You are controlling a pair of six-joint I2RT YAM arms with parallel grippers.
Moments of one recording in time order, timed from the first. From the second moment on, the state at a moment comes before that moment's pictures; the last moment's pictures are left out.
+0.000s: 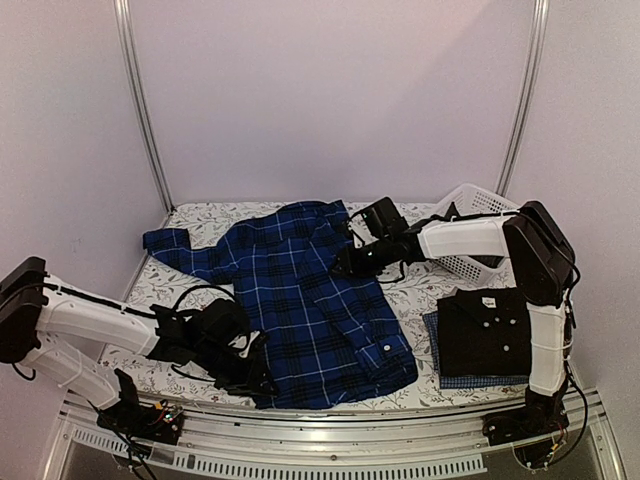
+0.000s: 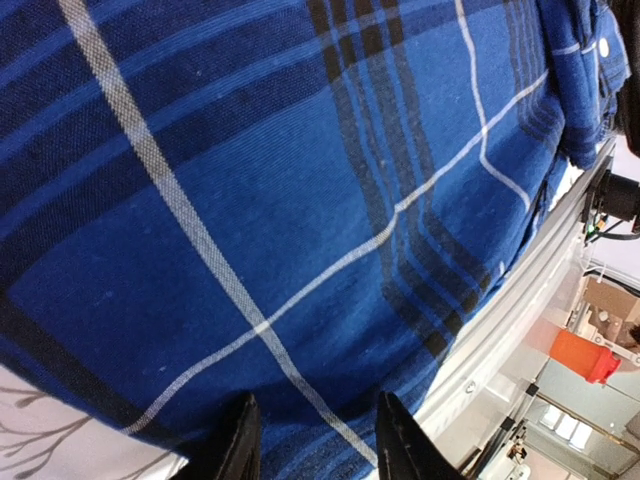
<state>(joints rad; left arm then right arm) -1.01 1.36 0.48 -0.16 0.39 -0.96 0.70 2.08 1.46 -0.18 -0.32 0.46</state>
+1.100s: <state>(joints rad) -0.43 1.24 0.89 -0.59 0.08 -0.73 0.70 1.98 1.39 -0.20 -0.29 0.43</state>
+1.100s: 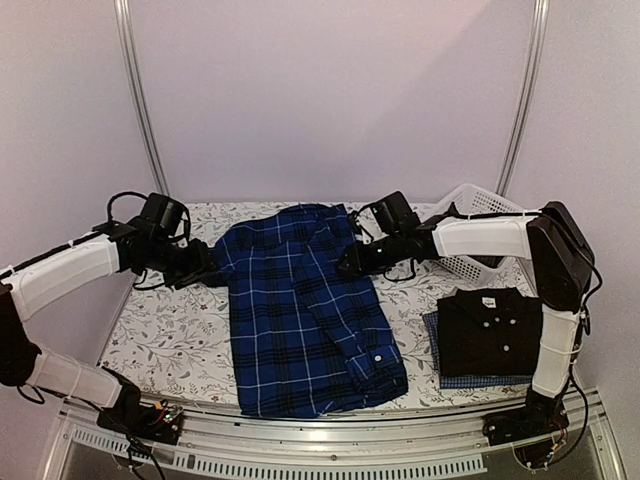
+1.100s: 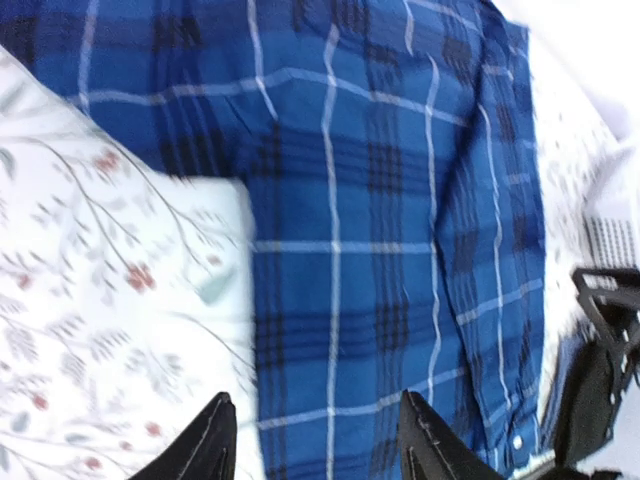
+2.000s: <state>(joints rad) 0.19 2.04 1.40 -0.35 -0.02 -0.66 0.72 1.56 1.14 -0.14 -0.28 0.37</state>
